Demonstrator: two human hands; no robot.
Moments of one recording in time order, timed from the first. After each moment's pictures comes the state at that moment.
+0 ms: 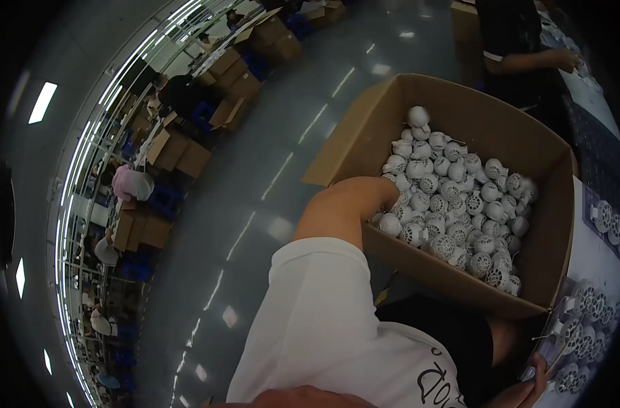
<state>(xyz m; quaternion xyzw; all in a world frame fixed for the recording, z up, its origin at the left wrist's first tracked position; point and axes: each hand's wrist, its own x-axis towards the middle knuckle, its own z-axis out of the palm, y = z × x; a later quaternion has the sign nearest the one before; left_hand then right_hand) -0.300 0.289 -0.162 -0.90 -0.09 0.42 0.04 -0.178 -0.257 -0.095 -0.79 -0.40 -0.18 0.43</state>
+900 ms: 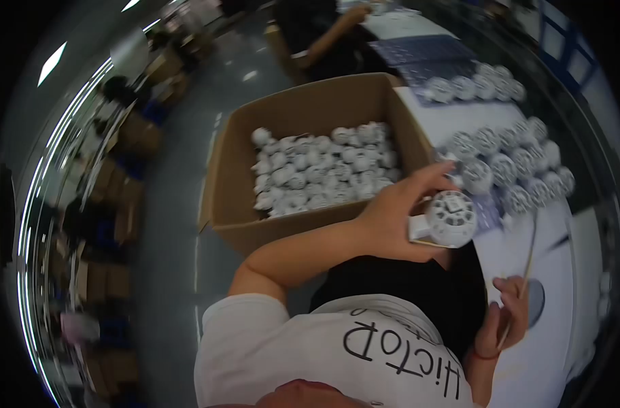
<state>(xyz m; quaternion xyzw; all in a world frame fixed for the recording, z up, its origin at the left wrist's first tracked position) -0.260 -0.019 0.023 -0.79 0.28 -0.20 -0.51 -0.284 -0.290 -0.010 -0.70 -0.37 -0.26 0.55</state>
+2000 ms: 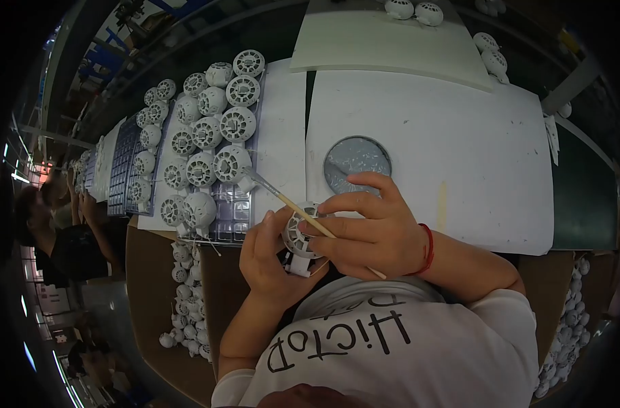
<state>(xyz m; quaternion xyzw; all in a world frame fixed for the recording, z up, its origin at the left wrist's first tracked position) -0.227 -0.182 -0.016 -0.74 0.50 -0.25 -0.37 -0.308 -0.359 0.008 -0.88 -0.22 -0.35 0.22</state>
